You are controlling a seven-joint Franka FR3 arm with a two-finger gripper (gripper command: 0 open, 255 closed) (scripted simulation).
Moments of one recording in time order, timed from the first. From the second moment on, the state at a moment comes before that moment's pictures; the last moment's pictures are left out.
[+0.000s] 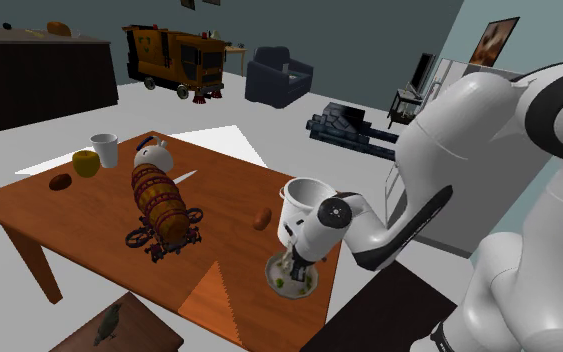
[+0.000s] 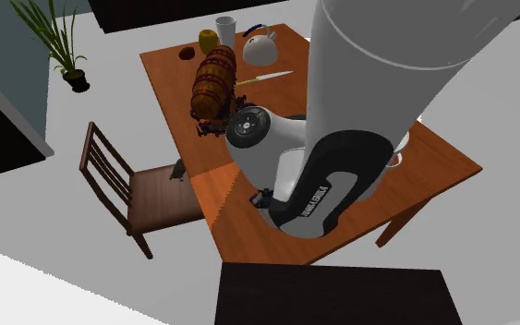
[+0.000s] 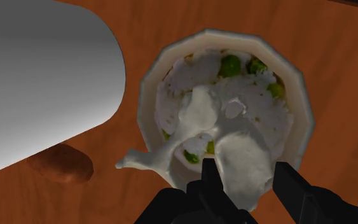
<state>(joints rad) 0.50 0.13 -0.24 -2.67 -1.16 2.89 0.62</state>
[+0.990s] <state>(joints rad) 0.53 0.28 -0.28 -2.59 -1.38 2.95 0.86</state>
